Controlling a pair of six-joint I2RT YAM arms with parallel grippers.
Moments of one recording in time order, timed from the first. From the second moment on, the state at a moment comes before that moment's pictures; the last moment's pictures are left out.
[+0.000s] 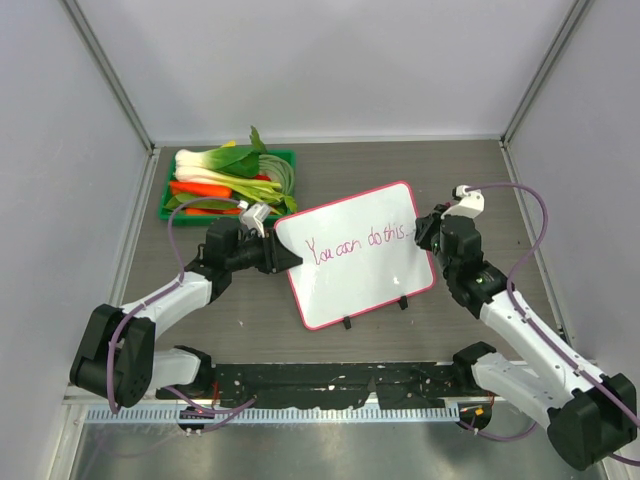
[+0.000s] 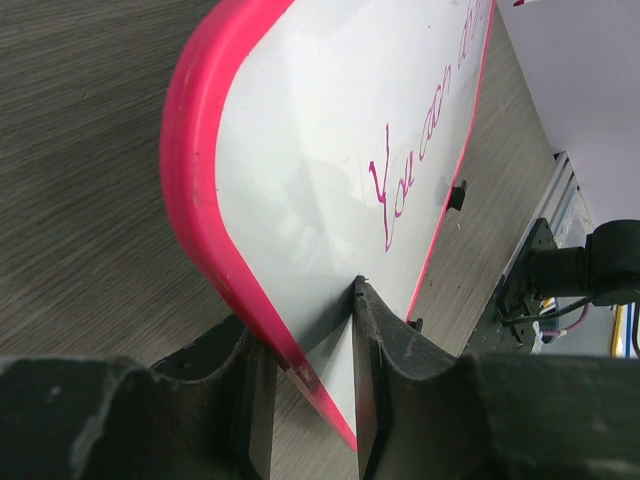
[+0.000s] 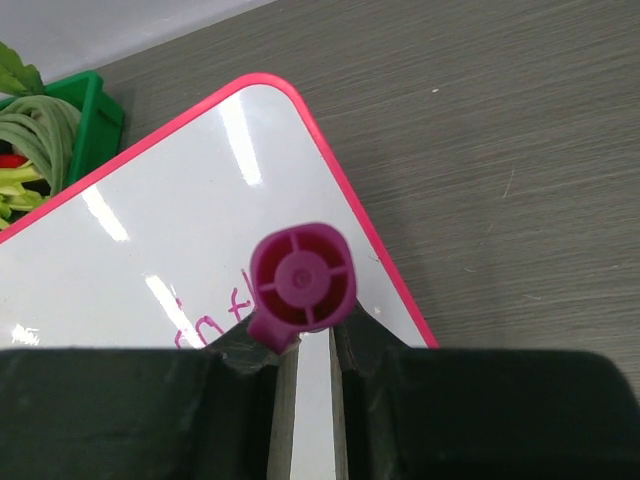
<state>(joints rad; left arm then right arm) -0.34 1.27 0.54 0.25 0.62 -0.45 0.42 0.88 0.63 -0.06 0.35 0.47</state>
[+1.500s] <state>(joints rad) -0.34 1.25 0.53 0.26 0.62 -0.44 0.36 0.84 0.64 -0.10 0.28 0.50</state>
